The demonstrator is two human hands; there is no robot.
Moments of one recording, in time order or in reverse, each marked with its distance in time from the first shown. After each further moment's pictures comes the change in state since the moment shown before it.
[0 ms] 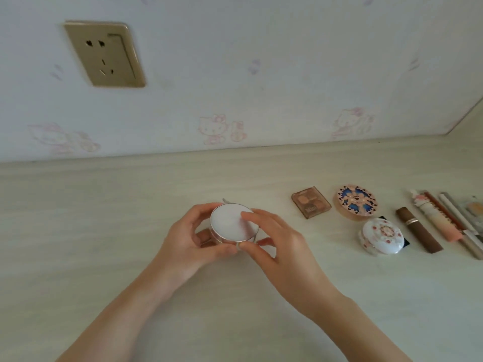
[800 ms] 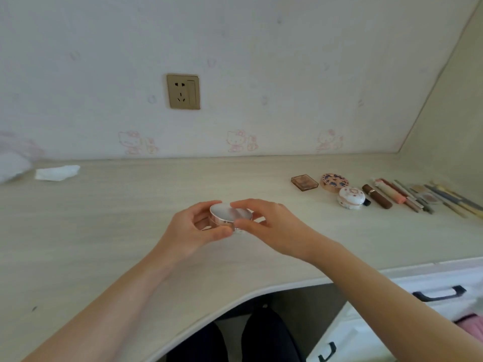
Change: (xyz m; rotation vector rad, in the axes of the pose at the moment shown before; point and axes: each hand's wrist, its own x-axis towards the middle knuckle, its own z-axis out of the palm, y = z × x) left_hand -0.143 -0.008 -0.044 0.178 0.041 0.196; right_hand -0.090 -0.091 0.028 -0.223 -0.202 -0.104
